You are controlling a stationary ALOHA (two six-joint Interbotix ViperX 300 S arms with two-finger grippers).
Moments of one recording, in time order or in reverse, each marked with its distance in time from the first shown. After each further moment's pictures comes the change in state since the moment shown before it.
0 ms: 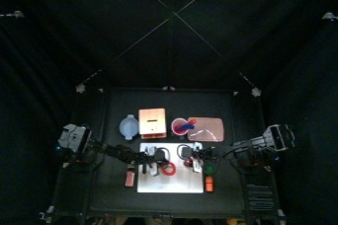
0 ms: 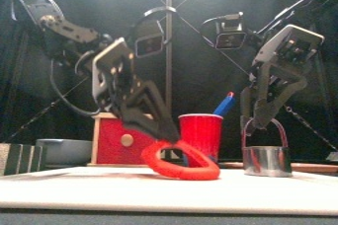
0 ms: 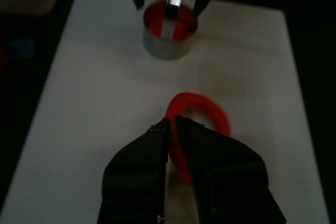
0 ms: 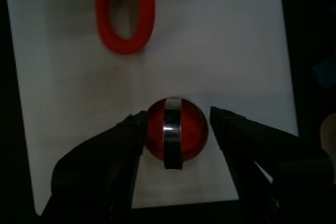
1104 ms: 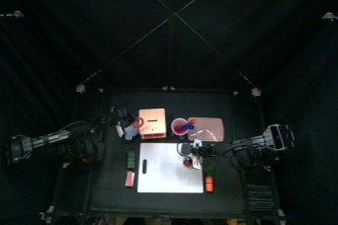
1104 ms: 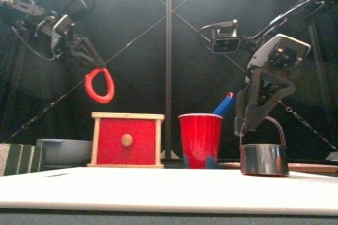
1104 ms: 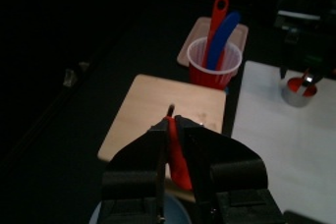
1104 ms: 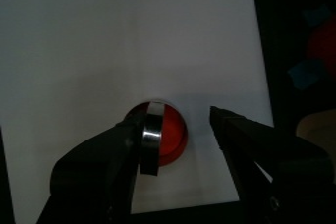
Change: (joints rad) left arm 0.652 -0.845 0.334 0.272 0.522 0.000; right arm -0.040 0.002 0.006 -0.038 -0.006 0.002
